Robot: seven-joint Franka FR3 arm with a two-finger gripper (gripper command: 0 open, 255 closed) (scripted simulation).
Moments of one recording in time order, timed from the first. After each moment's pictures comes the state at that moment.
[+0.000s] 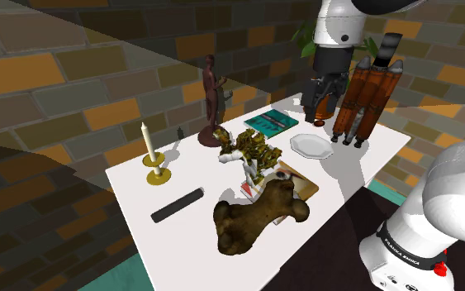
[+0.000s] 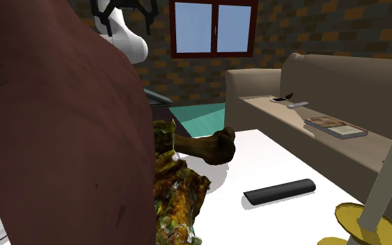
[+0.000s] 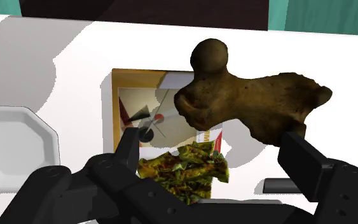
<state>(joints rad) 0.01 -0.74 0.07 -2.45 0.10 1.60 0.13</state>
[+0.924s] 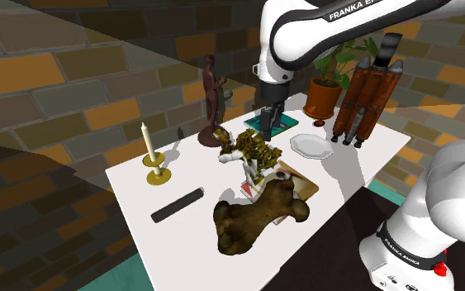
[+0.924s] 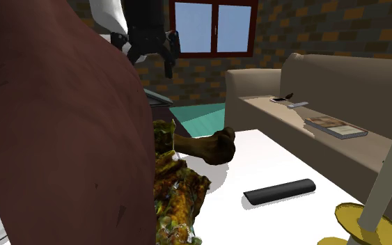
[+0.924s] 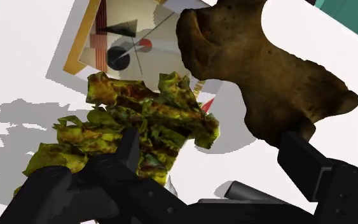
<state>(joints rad) 0.10 -0.31 0.04 -2.37 0.06 1.96 -0.23</state>
